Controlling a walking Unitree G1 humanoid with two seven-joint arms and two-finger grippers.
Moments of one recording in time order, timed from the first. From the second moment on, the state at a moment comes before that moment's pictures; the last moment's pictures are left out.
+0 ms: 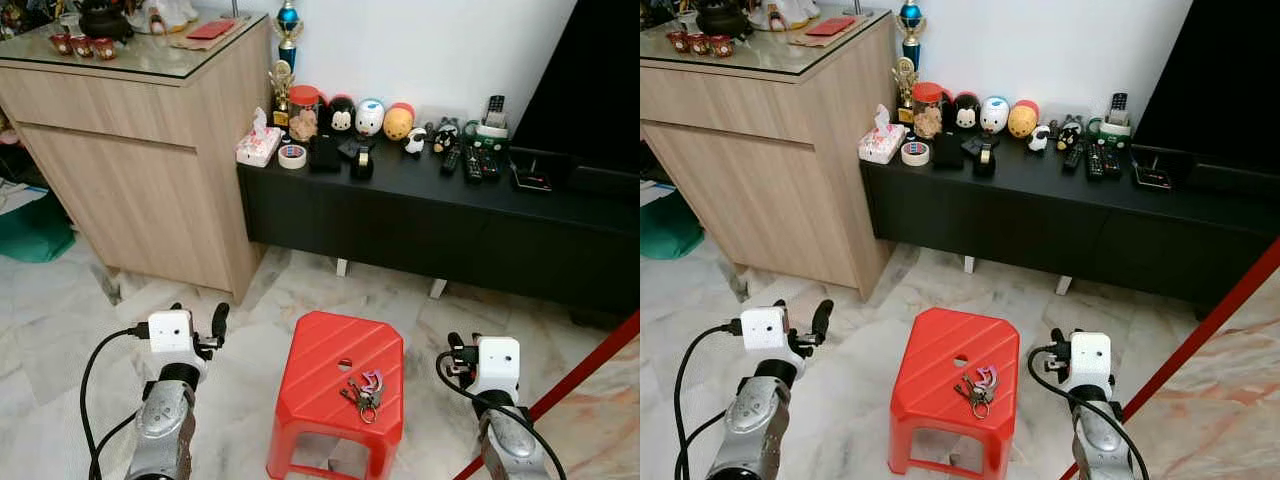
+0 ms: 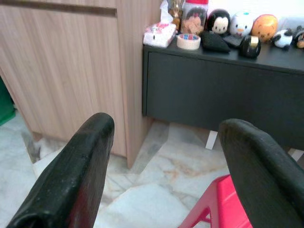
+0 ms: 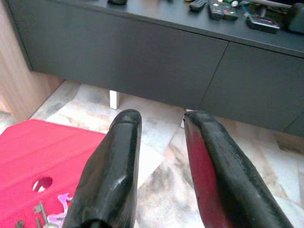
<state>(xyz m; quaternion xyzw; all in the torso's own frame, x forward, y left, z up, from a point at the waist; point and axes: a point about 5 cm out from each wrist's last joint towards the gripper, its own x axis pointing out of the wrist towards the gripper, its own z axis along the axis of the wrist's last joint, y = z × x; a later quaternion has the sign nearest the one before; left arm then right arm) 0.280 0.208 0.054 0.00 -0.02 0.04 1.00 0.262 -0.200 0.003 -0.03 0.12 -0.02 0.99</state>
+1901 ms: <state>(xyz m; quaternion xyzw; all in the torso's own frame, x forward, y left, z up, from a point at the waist) 0.274 0.209 0.071 0.03 0.00 0.01 1.00 0.271 -0.185 0.002 0.01 0.14 -0.01 0.99</state>
